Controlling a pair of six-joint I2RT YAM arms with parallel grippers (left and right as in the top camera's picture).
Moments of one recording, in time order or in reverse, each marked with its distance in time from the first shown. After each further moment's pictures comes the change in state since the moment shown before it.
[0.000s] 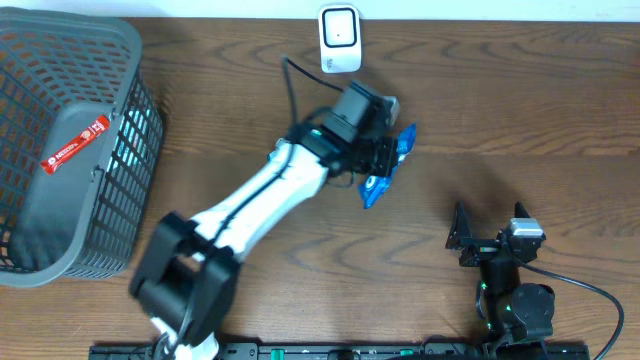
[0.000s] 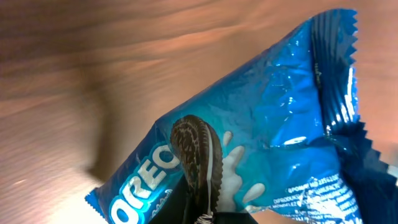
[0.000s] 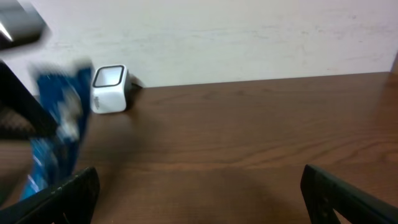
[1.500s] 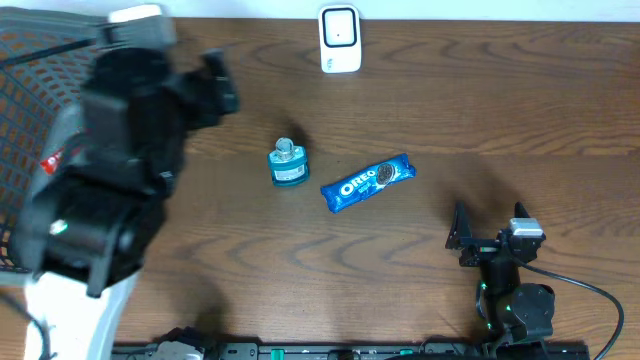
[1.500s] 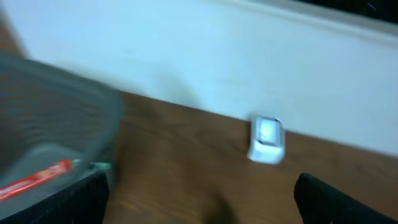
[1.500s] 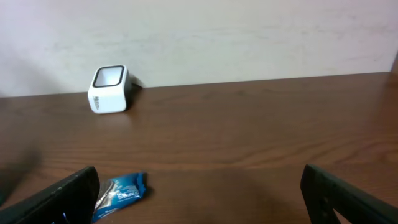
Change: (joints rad) left arm 0.415 -0.663 0.270 -0.407 -0.651 0.118; right arm 0.000 0.000 0.000 0.000 0.000 0.000
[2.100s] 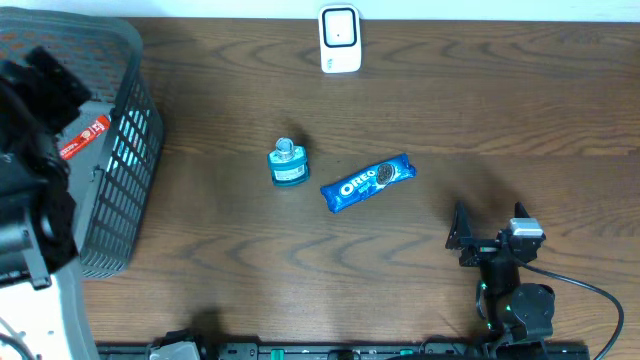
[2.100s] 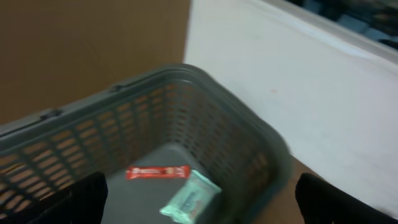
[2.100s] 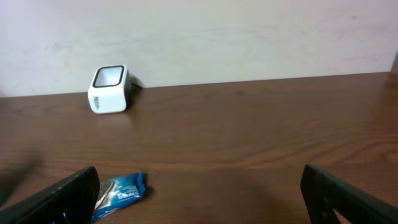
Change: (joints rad) left arm 0.529 0.000 0.000 0.000 0.000 0.002; right arm 0.000 0.000 0.000 0.000 0.000 0.000
